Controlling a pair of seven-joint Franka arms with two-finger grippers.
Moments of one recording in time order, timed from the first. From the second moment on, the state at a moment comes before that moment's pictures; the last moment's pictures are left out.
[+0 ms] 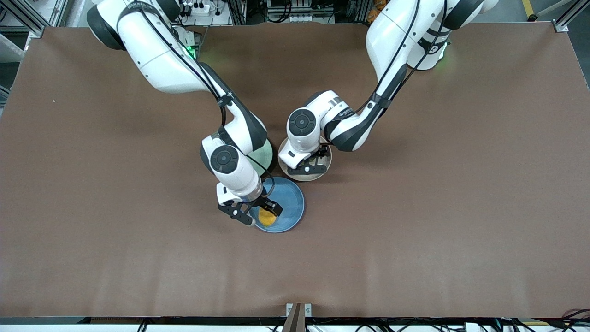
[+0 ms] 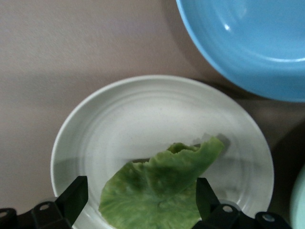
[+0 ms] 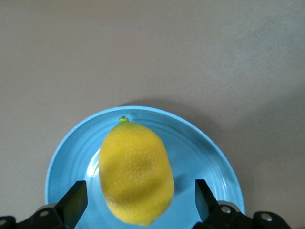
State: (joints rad) left arm -0.61 0.78 -0.23 -1.51 0.13 2.14 -0.89; right arm 0.45 0.87 0.14 -1.38 -0.08 2.45 1.10
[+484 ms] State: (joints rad) left arm -0.63 0.82 -0.23 -1.51 0.13 2.19 -0.89; right arm 0.47 0.93 0.12 -1.33 -0.10 2.46 1.11
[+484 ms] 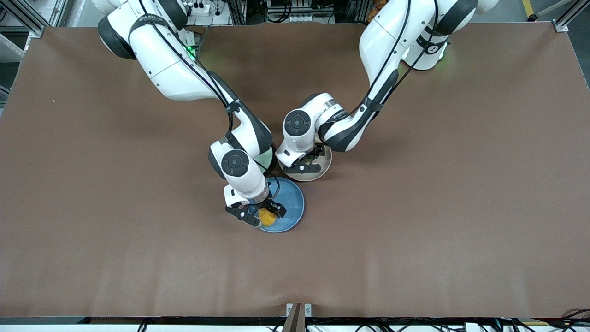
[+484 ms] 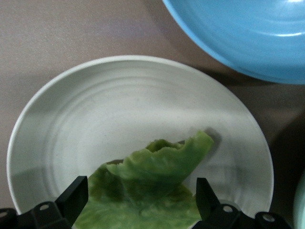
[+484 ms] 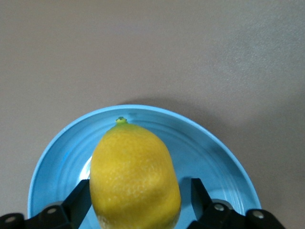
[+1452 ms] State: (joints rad) left arm -0.65 0.80 -0.23 -1.48 0.13 2.18 -0.94; right arm 0.42 0.76 0.12 -1.30 -0.01 2.11 1.06
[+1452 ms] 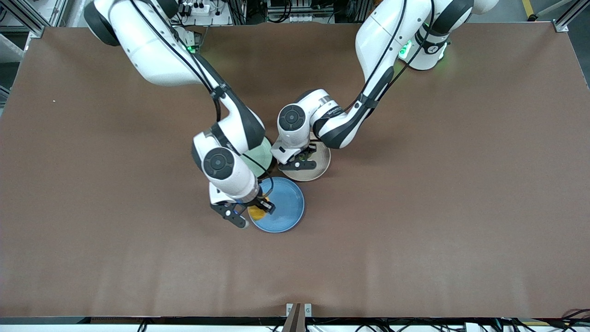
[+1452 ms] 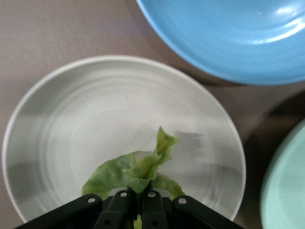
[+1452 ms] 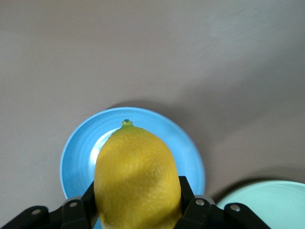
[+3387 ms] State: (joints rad) left arm -0.02 0.59 -0.21 -1.58 0.15 1.90 -0.42; right arm 0.02 0.51 -0.08 -2.04 0.00 2.62 -0.09
